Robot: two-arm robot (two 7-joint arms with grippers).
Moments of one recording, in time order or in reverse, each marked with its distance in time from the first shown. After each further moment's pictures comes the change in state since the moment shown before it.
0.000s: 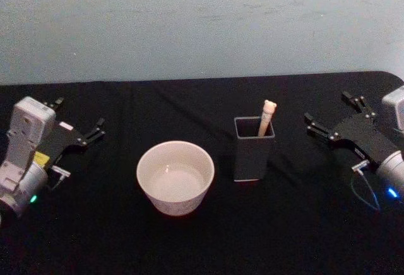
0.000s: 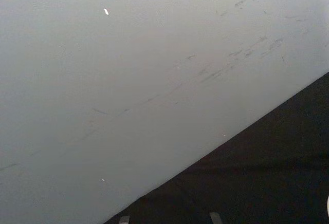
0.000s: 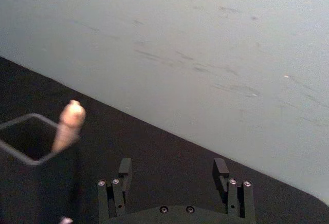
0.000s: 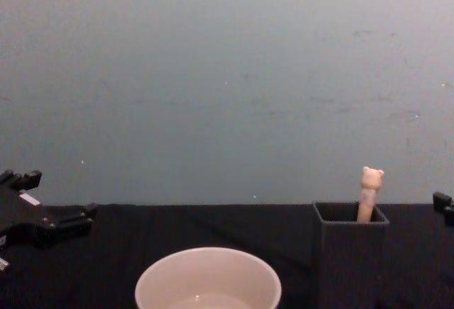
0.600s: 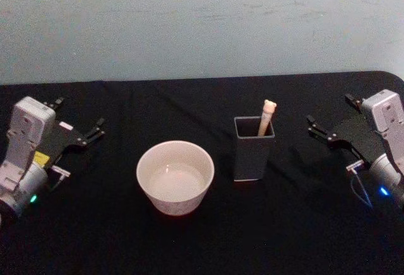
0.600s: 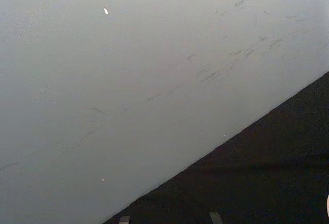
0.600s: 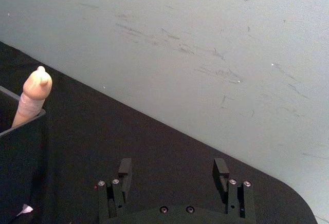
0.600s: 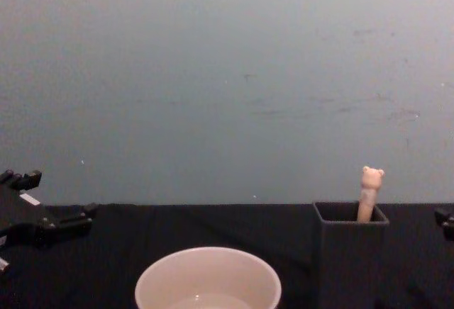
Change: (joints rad) left arm 0.000 0.000 0.000 0.000 0.000 0.000 0.000; right arm 0.059 -0.010 -0.076 0.067 -0.097 0.033 -0.138
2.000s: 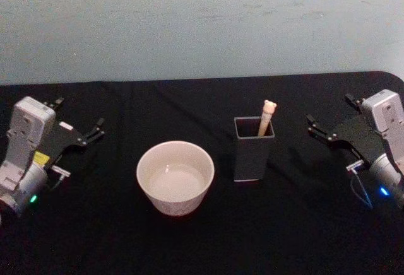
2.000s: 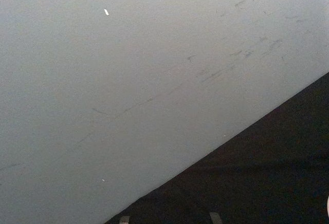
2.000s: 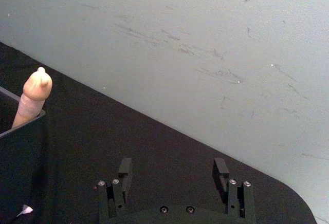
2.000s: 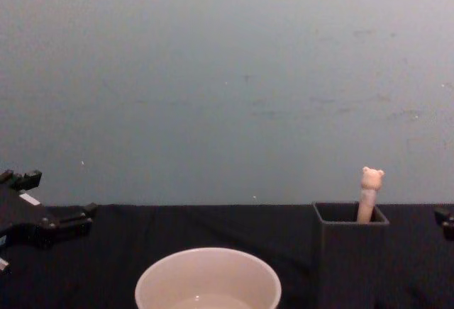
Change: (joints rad) left arm 0.000 0.000 0.000 0.000 0.000 0.000 0.000; right arm 0.000 0.000 0.000 0.000 0.000 0.000 0.000
